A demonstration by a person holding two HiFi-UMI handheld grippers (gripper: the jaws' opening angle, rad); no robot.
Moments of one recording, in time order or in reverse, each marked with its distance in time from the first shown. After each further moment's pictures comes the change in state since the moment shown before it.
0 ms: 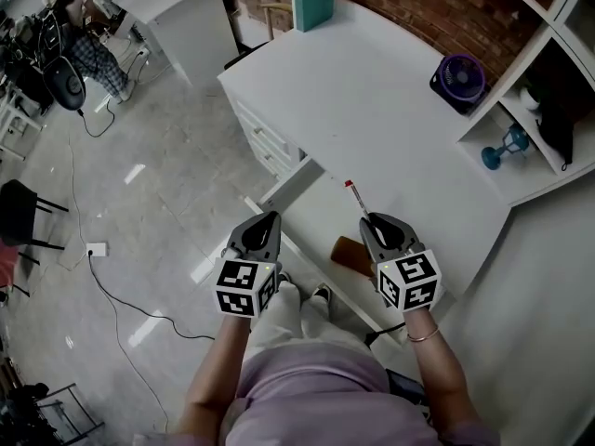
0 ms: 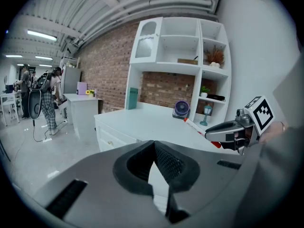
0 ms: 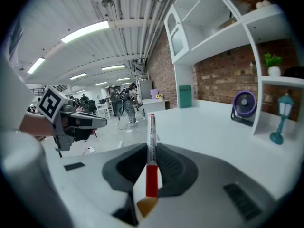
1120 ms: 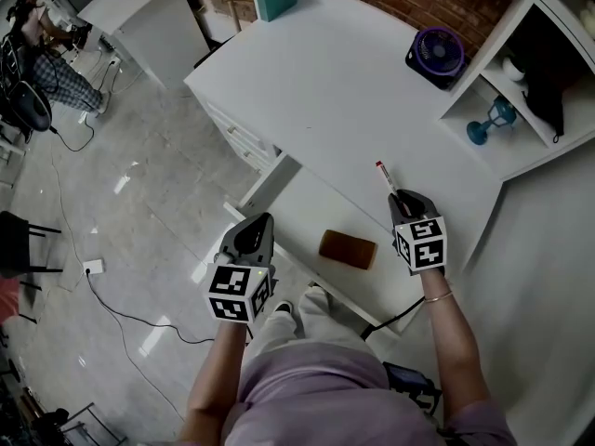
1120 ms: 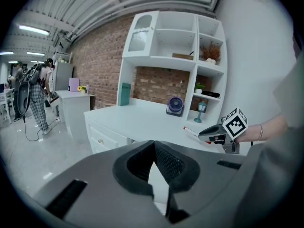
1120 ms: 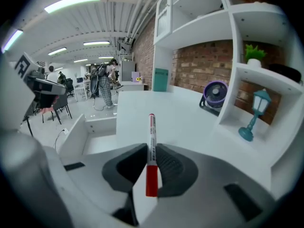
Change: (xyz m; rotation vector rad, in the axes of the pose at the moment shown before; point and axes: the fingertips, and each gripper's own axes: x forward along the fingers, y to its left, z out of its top) left arm 0.026 -0.021 -0.004 0.017 0.047 -0.074; right arm -0.001 -0.138 -0.067 -0.043 0.198 -0.273
